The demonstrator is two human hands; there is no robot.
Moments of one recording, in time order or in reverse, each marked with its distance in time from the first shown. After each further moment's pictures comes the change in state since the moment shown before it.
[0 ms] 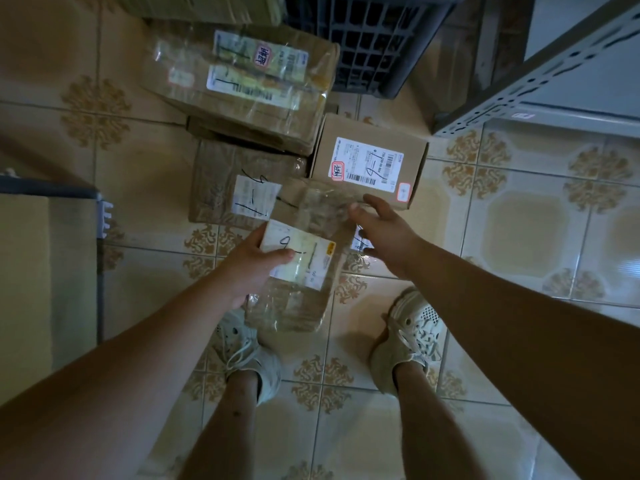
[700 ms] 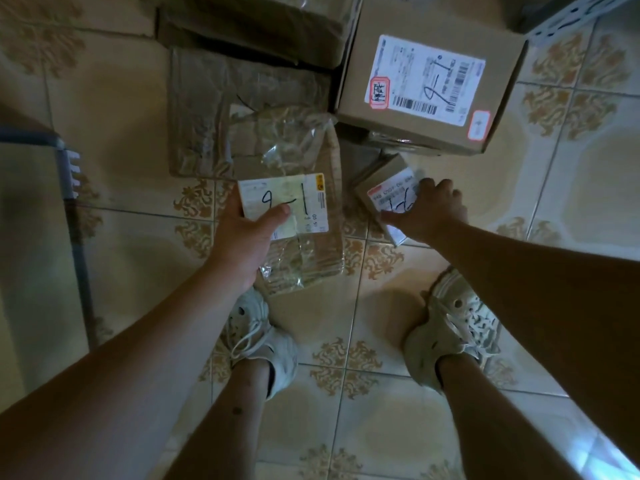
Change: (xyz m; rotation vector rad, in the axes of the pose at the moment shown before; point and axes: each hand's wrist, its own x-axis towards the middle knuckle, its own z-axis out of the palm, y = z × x) left_hand 0.071 -0.075 -0.007 -0.218 0.359 0.065; right_hand 0.125 0.108 -0.005 -1.182 0.266 0.006
